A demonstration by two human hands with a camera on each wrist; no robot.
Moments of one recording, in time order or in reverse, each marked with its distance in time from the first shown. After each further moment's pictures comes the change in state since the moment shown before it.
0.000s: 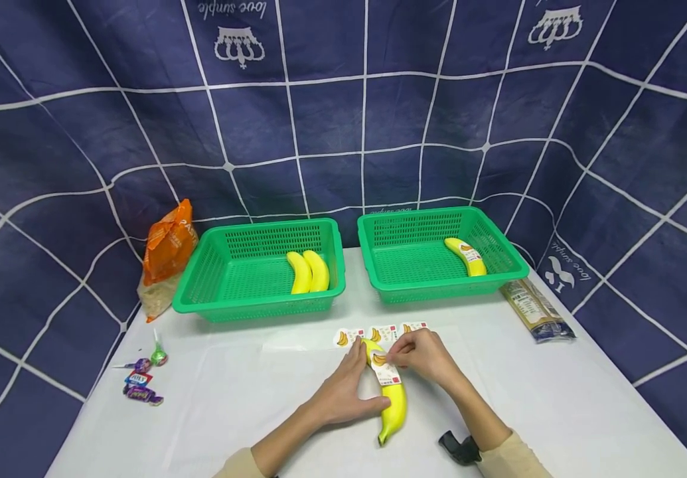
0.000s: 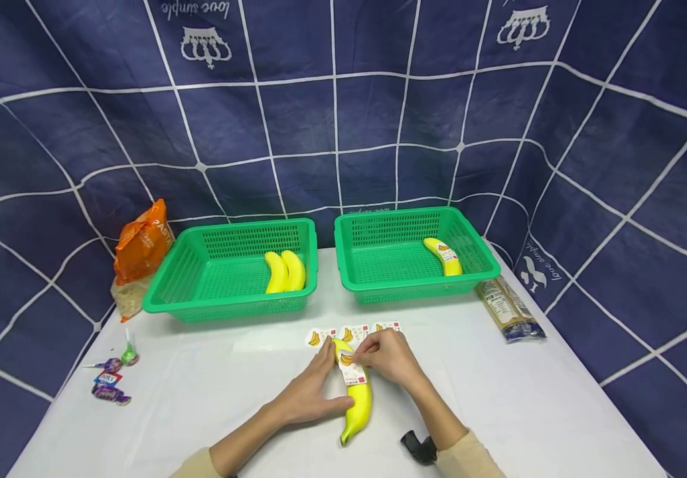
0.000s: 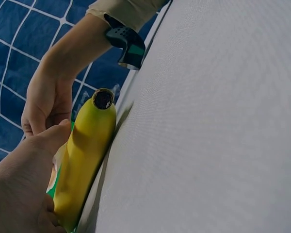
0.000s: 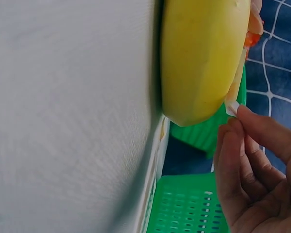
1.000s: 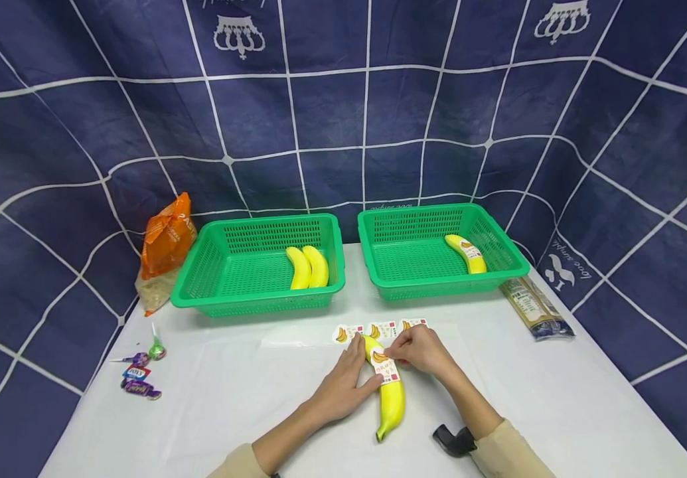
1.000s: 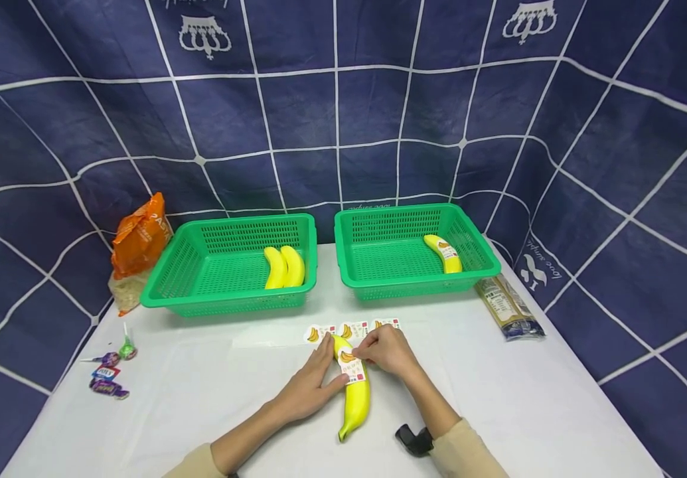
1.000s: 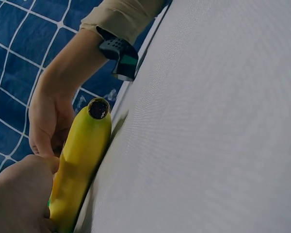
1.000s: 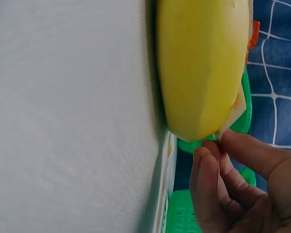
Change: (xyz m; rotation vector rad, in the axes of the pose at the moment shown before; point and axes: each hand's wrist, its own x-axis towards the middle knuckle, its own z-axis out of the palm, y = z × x) left_hand 0.003 0.000 0.005 -0.056 0.046 -0.038; right_hand 0.013 0.008 0.007 -0.028 -0.028 0.128
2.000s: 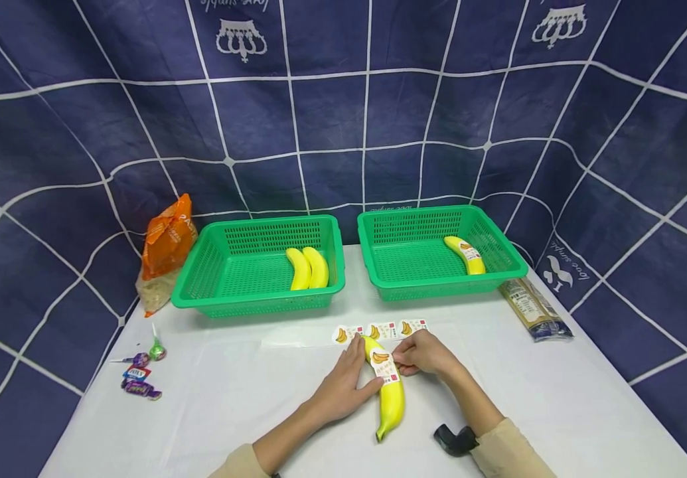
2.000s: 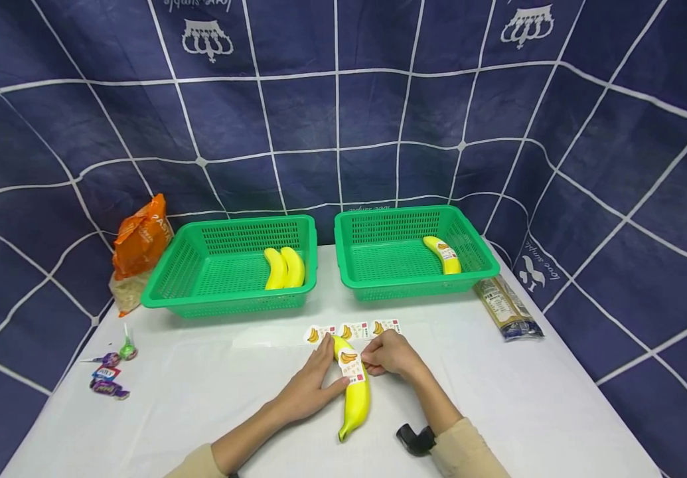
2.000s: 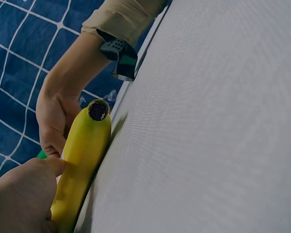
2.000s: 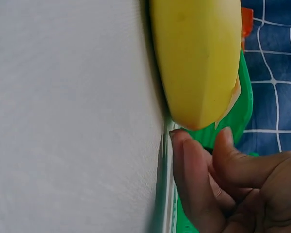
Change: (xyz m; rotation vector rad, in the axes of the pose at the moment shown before) left_hand -0.001 -0.001 0.001 0.027 0.011 0.025; right_hand 0.003 0.016 -0.004 0.206 -0.218 0.042
